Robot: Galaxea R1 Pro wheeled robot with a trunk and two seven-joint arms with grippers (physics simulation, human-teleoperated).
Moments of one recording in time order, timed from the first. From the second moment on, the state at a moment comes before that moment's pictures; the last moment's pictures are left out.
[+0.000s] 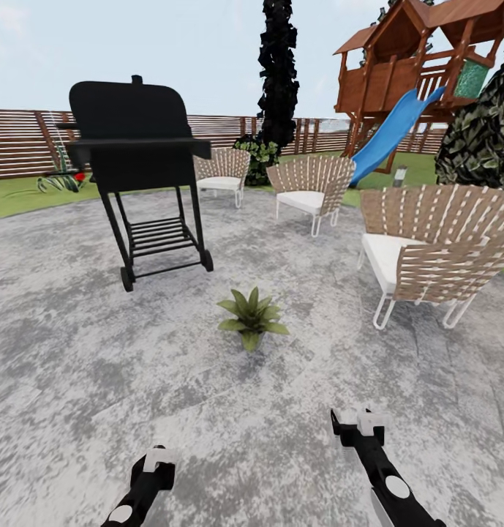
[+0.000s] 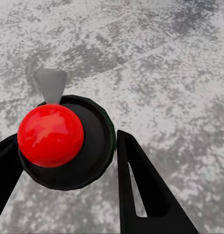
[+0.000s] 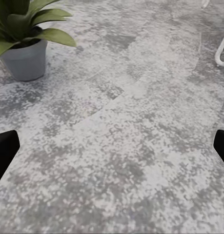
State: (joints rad) left arm -0.44 0.01 0.00 -0.27 -0.05 -0.36 0.00; right arm -0.36 -0.07 0.00 -0.66 0.00 -0.33 0.00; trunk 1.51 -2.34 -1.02
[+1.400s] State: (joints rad) left arm -0.44 0.01 0.00 -0.27 -0.05 -0.37 0.00; right arm -0.36 -0.07 0.00 -0.67 0.00 -0.33 0.00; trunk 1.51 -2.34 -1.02
